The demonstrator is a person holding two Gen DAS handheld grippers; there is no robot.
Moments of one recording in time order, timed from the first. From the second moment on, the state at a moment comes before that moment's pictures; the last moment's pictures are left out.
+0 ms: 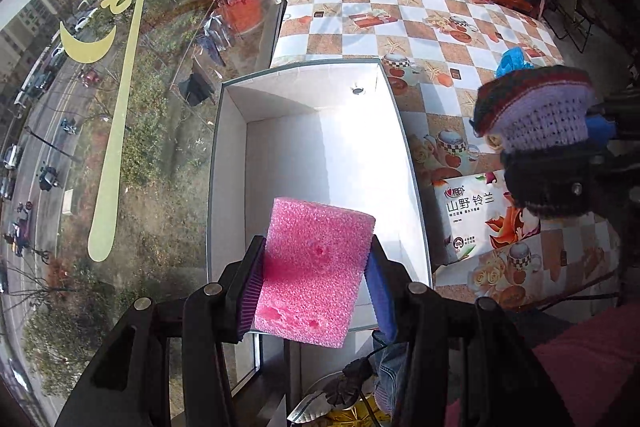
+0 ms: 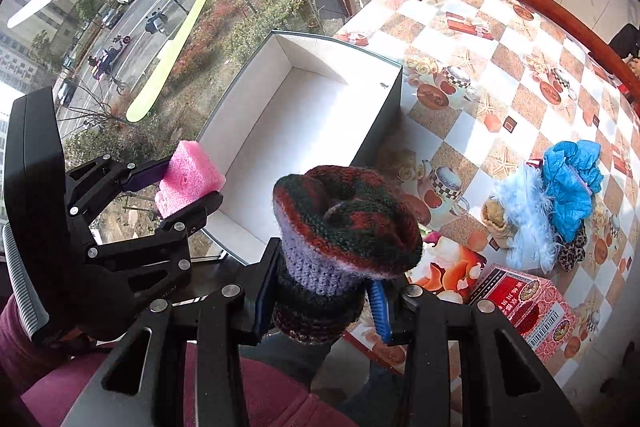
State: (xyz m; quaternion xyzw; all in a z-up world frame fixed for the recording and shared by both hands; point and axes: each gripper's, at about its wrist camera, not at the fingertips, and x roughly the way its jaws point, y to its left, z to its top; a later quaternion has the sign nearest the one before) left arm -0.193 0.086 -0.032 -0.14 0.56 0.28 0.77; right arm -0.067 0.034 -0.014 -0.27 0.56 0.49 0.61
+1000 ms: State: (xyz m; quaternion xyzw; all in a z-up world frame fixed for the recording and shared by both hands) left arm -0.200 0.100 -0.046 -0.15 0.57 0.27 0.76; right arm -0.086 0.052 -0.039 -0.29 0.60 0.47 0.58
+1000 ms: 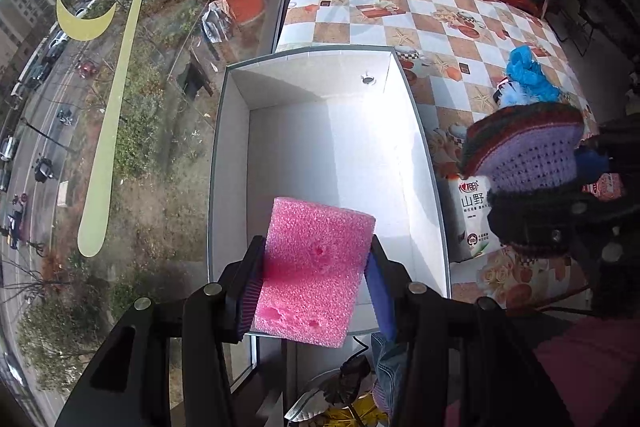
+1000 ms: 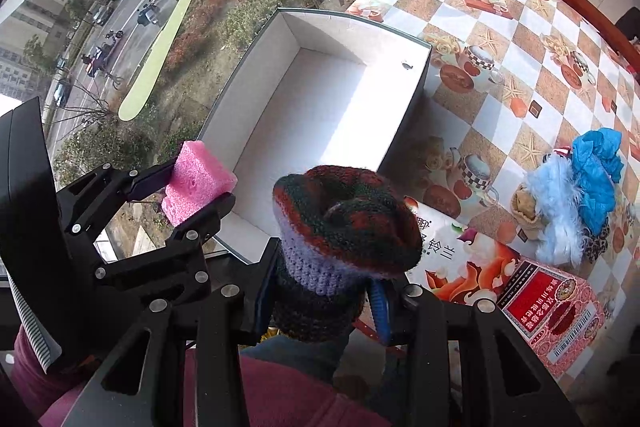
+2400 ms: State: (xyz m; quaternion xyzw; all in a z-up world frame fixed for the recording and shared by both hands) left arm -0.217 0.134 -0.076 -0.22 0.57 0.30 0.74; right arm -0.096 0.093 -0.064 -0.30 0.61 0.49 0.54
